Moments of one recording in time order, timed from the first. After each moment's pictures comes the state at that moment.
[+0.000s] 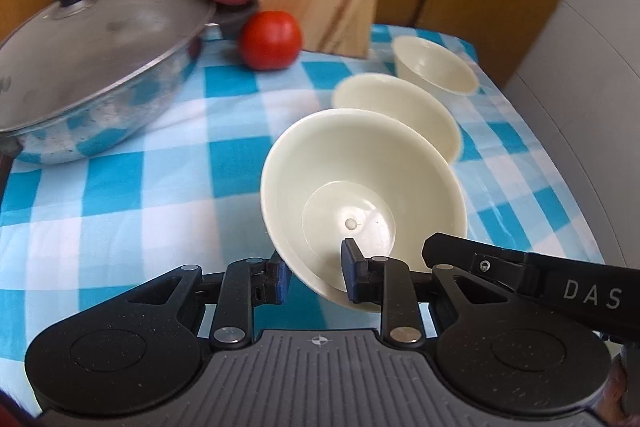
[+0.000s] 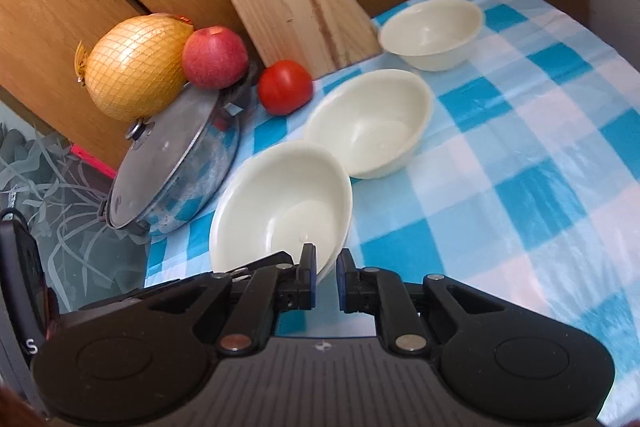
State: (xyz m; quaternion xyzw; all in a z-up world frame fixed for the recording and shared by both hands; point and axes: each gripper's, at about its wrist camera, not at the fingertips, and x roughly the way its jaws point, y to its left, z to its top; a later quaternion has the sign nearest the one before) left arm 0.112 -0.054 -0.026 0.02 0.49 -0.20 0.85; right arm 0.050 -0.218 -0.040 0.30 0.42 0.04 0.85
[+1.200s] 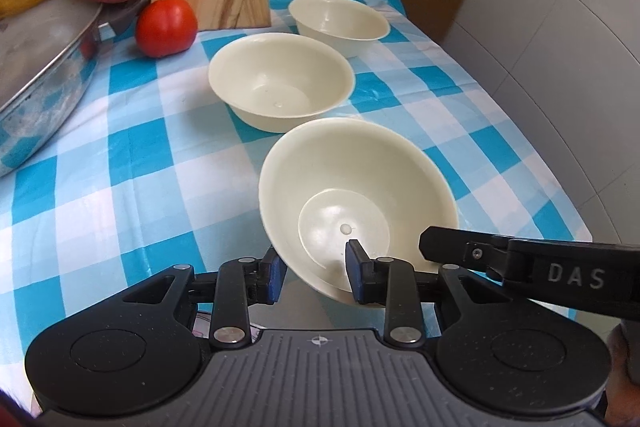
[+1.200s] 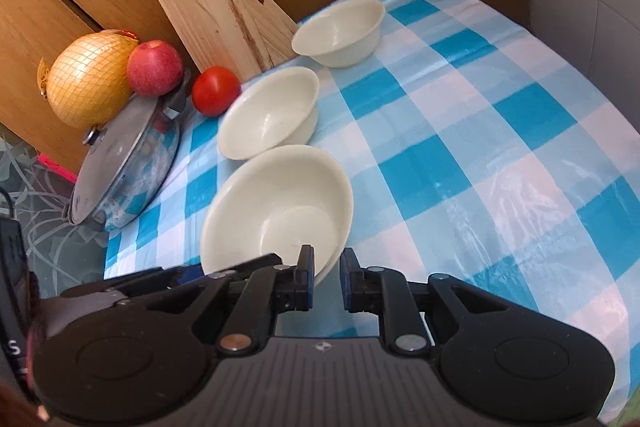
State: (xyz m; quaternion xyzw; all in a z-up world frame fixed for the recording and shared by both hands) left arm 0.078 -0.109 -0.034 0.07 0.49 -0.27 0.83; right arm 0.008 -0.267 -0.053 0.30 0.44 -0.01 0.85
